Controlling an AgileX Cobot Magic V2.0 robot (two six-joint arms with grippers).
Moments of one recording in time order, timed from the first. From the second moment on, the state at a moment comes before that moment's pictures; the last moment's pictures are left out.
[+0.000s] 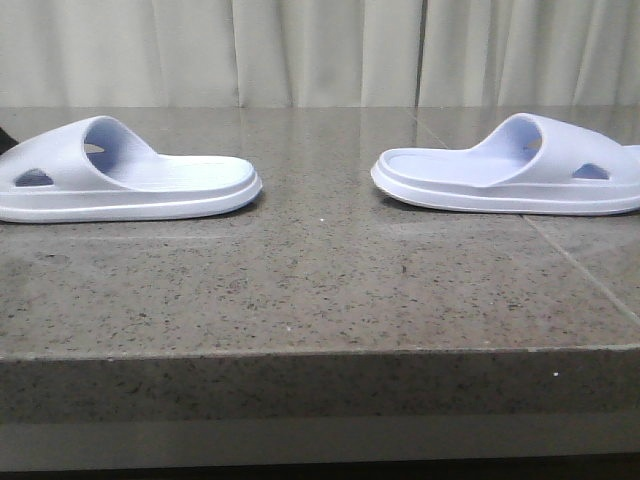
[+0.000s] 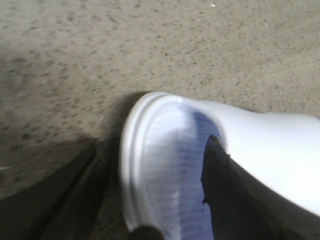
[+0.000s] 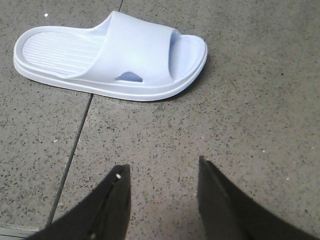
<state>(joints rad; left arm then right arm) 0.22 1.66 -1.04 -1.05 0.81 0.76 0.05 0.57 -0.59 0.09 0.66 -0.06</state>
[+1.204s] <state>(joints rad) 0.17 1.31 -0.81 -1.29 0.92 0.92 0.04 0.57 -0.59 0.09 0.71 -0.06</state>
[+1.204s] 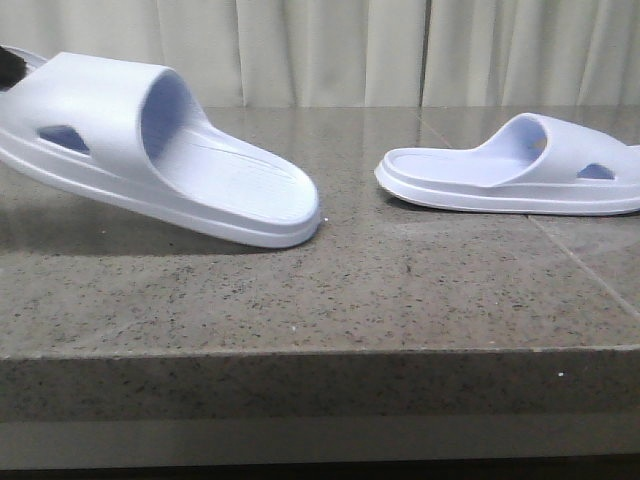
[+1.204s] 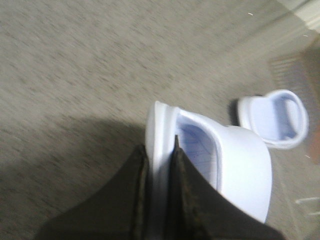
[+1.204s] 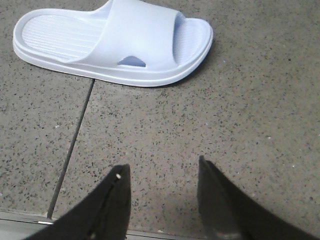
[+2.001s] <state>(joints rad) 0.17 1.30 -0.77 -1.33 0.92 0.97 -0.40 1.36 -0.98 0.70 0.87 -0.49</state>
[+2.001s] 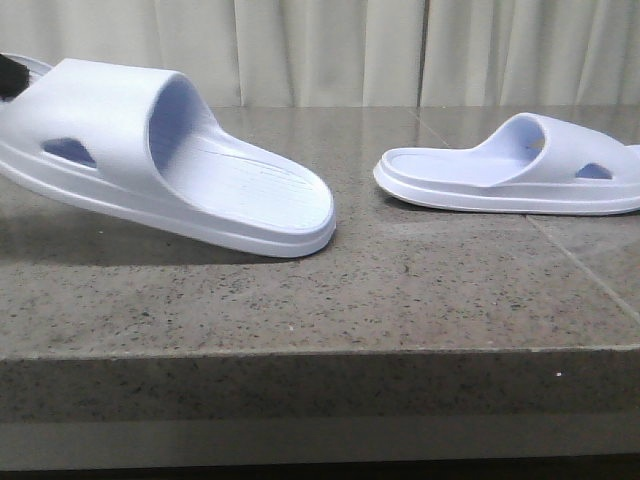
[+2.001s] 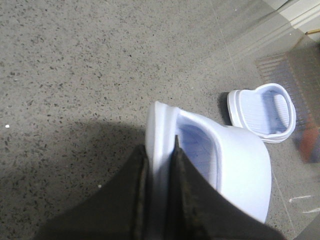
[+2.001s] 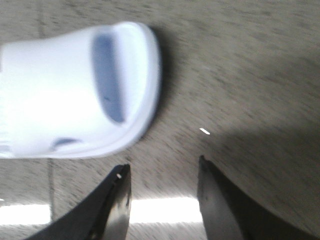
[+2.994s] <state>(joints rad) 0.17 1.30 -0.77 -1.33 0.92 0.97 -0.37 1.75 -1.05 1.16 0.84 -0.85</state>
